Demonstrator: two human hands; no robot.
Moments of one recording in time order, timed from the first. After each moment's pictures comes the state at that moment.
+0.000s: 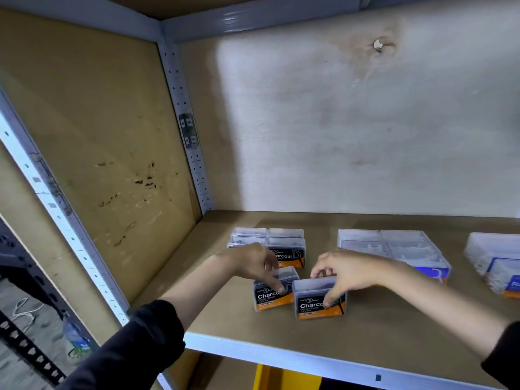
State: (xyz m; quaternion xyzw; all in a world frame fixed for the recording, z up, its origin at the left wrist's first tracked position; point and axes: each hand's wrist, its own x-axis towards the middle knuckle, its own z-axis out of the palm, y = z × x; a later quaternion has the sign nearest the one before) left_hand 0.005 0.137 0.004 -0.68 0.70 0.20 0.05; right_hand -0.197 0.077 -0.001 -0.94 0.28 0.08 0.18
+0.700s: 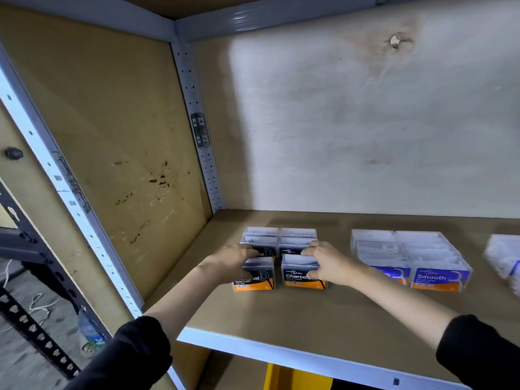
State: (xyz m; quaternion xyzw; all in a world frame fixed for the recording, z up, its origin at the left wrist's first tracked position) left_hand 0.060 0.155 -0.016 -0.72 0.69 0.05 0.06; right_hand -0.145 0.067 -0.032 -0.92 0.37 -0.02 0.12
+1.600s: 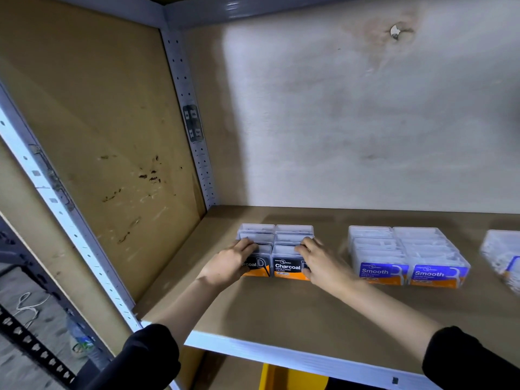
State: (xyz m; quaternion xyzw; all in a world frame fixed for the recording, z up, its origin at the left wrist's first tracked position) left_hand 0.071 0.148 -0.054 -0.70 0.71 -0.01 -0.05; right_hand -0.136 0.070 -0.062 -0.94 0.33 -0.10 -0.08
